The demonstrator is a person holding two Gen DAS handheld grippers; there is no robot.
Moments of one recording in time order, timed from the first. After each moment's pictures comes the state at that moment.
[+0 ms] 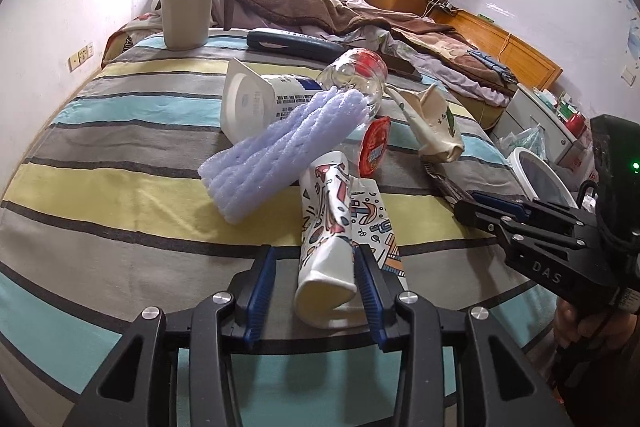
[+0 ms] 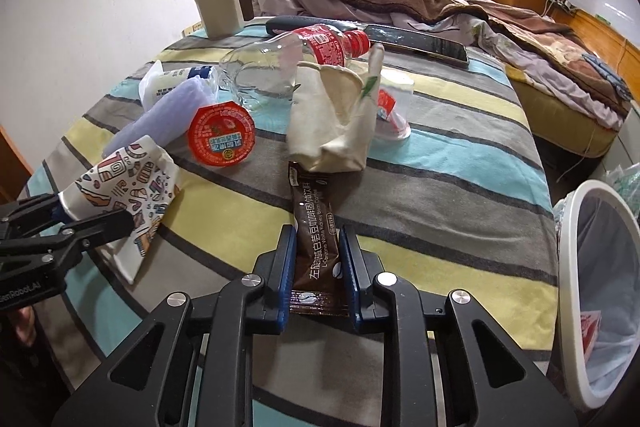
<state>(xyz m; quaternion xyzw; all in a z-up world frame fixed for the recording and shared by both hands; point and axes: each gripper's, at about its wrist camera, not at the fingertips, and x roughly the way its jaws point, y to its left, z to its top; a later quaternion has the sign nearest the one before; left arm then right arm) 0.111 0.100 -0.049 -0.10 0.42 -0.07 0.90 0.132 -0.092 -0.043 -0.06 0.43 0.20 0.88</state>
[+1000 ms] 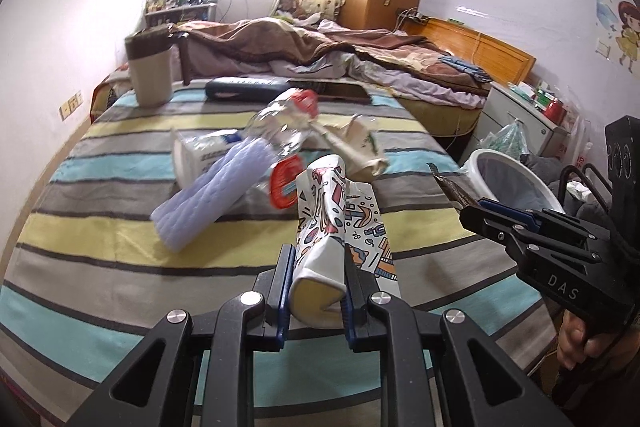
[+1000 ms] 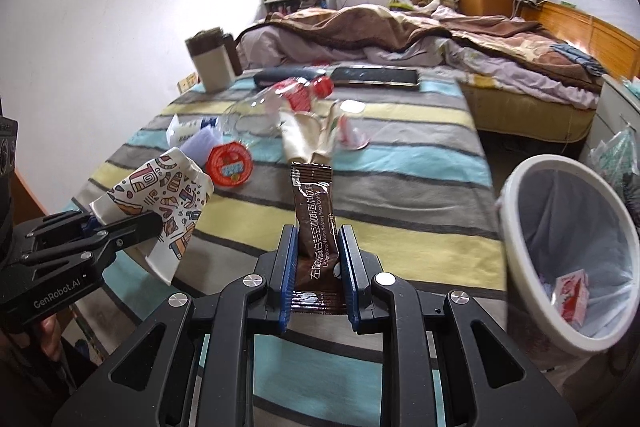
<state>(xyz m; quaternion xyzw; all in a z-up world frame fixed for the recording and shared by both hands) 0.081 0.045 -0.004 -0.04 0.37 -0.09 0.93 0.089 -0.137 -0.010 0.00 0.37 0.18 0.91</state>
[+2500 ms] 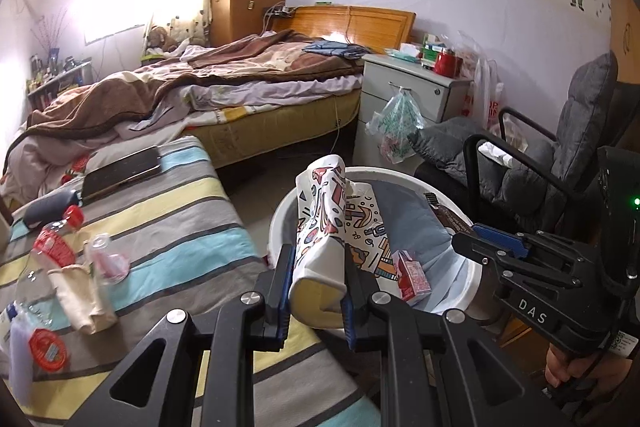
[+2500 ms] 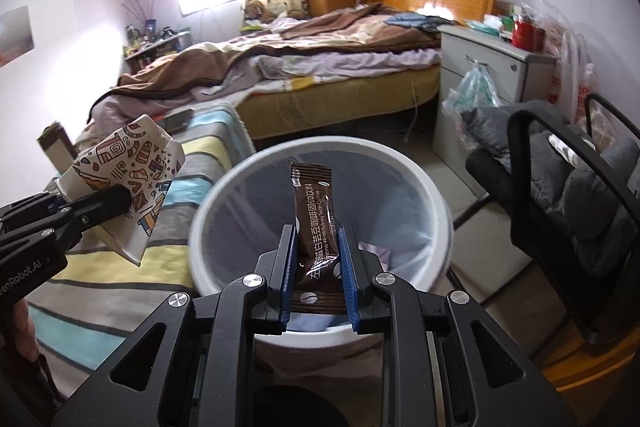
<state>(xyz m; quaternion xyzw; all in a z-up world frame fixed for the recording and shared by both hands) 0.148 -0.206 0.025 0.06 0.33 -0.27 0.90 0.088 -0.317 -0.008 0.08 0.35 -0.05 0.93</state>
